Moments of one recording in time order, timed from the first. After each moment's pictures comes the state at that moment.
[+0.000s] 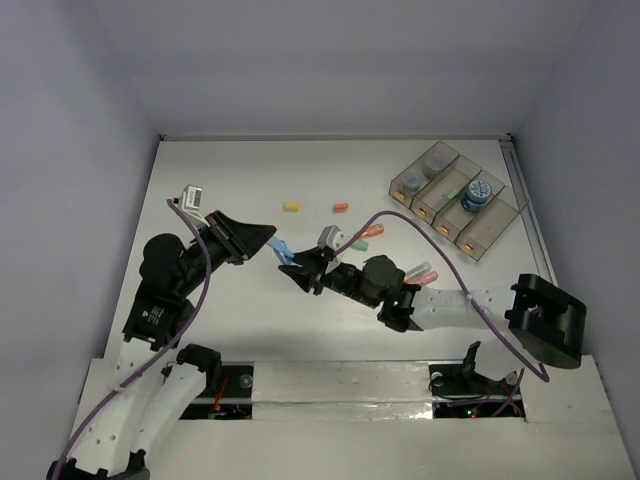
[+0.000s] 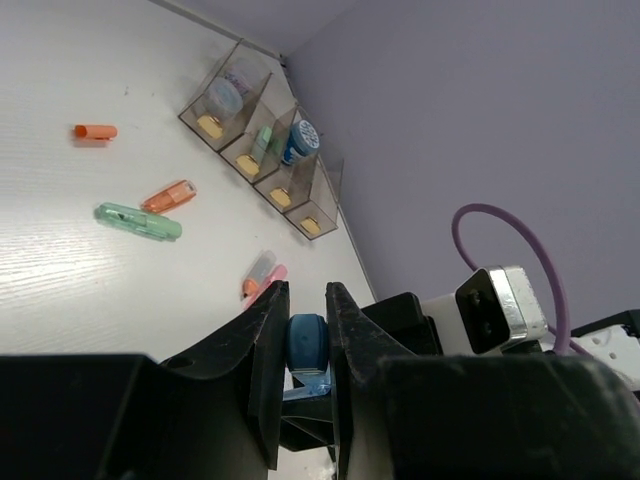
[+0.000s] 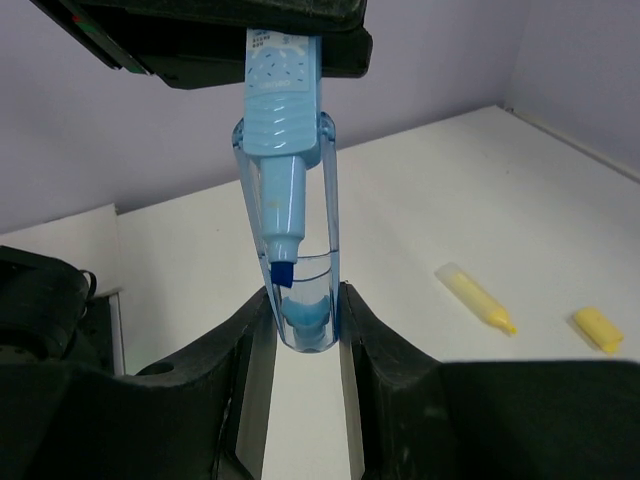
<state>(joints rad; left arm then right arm) -0.31 0.59 0.75 -0.20 0.39 -0.90 1.14 1.46 0.72 0.92 0.02 0.04</state>
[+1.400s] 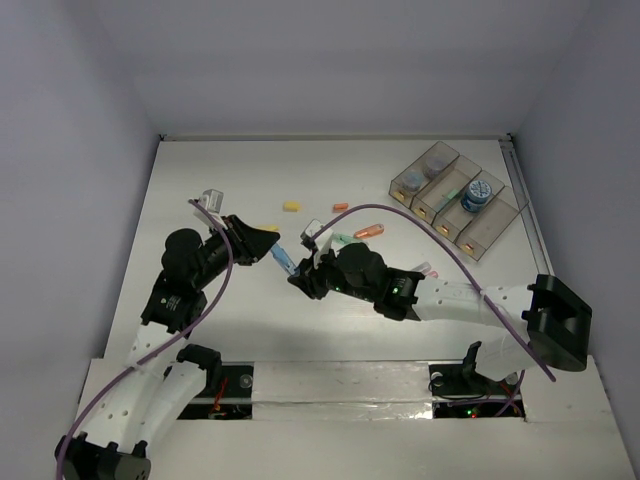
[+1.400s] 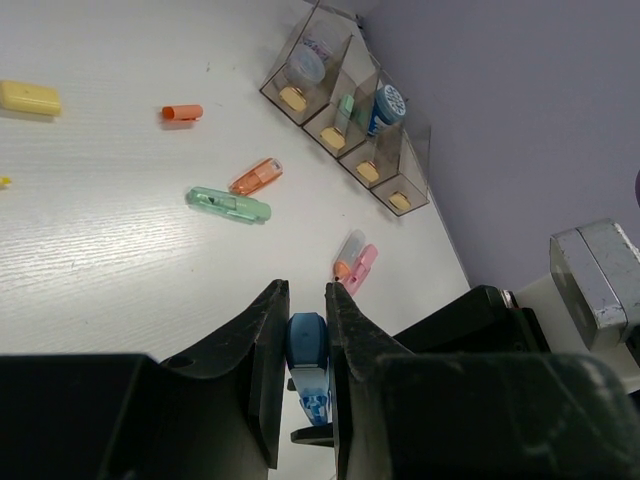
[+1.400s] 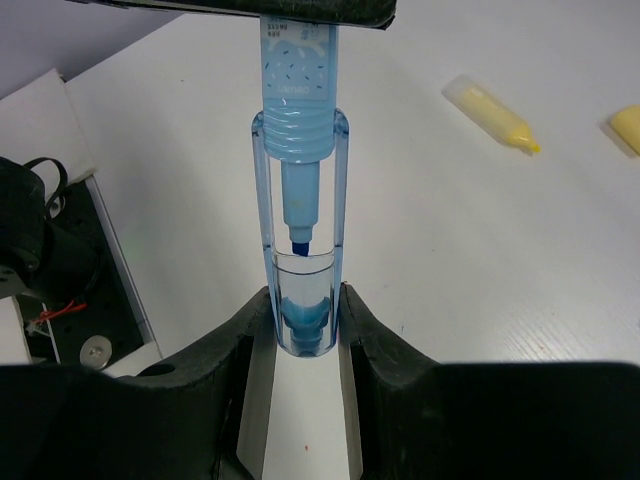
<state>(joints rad) -0.30 0.66 0.61 -0.11 0.38 -0.70 1.14 1.42 0.89 0.27 0.03 0.18</state>
